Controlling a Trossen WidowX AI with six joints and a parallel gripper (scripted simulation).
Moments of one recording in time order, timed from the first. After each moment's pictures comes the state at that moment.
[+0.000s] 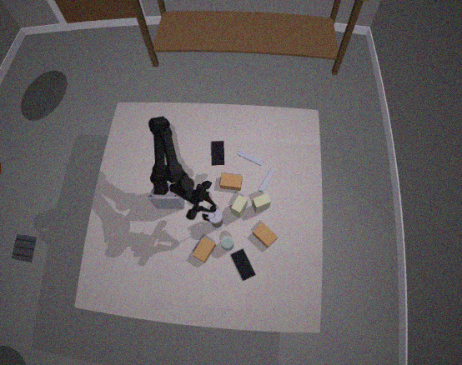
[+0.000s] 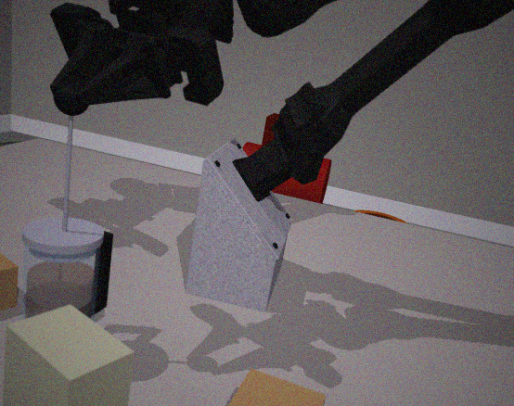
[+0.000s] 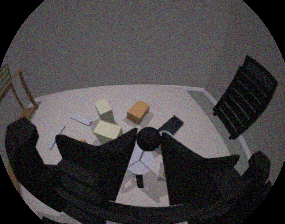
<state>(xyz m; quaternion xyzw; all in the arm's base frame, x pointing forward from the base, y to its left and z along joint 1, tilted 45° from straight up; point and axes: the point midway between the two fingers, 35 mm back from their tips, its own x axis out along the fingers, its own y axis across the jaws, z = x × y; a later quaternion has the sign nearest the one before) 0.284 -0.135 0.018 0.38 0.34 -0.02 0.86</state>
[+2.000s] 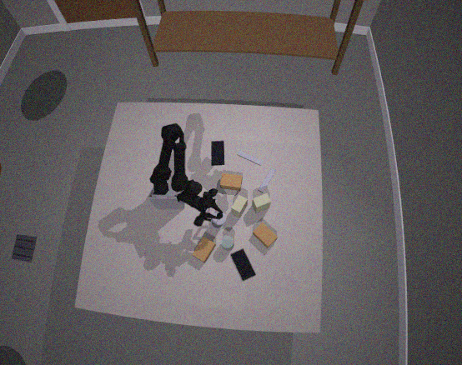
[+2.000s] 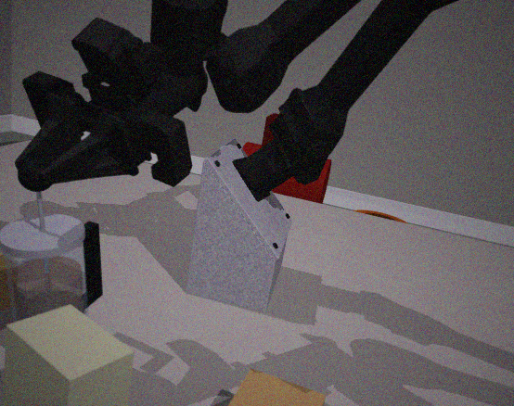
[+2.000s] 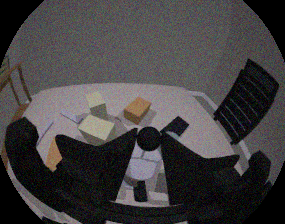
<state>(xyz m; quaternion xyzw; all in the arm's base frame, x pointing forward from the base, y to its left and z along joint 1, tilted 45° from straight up) 0.303 -0.091 -0.041 0.37 0.31 -0.02 0.88</state>
